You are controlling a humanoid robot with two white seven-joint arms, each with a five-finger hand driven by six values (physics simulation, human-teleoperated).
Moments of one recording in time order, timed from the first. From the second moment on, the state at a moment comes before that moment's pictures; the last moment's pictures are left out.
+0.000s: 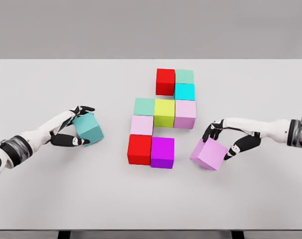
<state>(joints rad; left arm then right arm) -0.13 0.73 -0.37 -1.77 0.20 0.22 -0.30 -0.50 -0.99 0.76 -1.62 -0.32 -0.29 0.61</state>
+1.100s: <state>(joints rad) -0.30 0.67 -0.37 -1.72 0.12 0.23 -0.30 -0.54 -0.97 0.76 -1.70 -0.22 -0.37 0.61</state>
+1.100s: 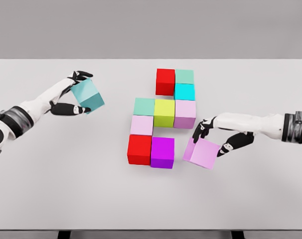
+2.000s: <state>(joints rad) -0.48 0.42 -0.38 -1.45 -0.02 0.24 -0.31 -0.55 -0.96 0.74 -1.70 -0.18 -0.38 0.61</state>
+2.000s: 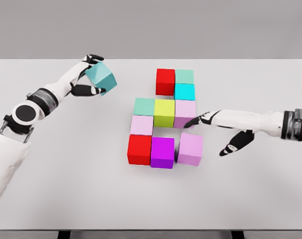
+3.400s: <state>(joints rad) -0.73 0.13 -0.37 -0.98 -0.09 0.25 -0.30 -0.50 -0.99 0.85 -1.60 -0.36 -0.34 0.61</state>
